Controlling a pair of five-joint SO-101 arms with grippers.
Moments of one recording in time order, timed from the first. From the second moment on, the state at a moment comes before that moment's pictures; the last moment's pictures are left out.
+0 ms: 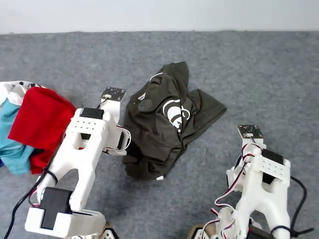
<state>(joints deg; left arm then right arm) 4.7 -3.8 33.4 73.9 2.9 22.0 -28.0 61.9 66.1 25.0</state>
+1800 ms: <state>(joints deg) -13.8 18.1 -39.6 99.6 -0.1 22.0 -28.0 61.9 66.1 25.0</state>
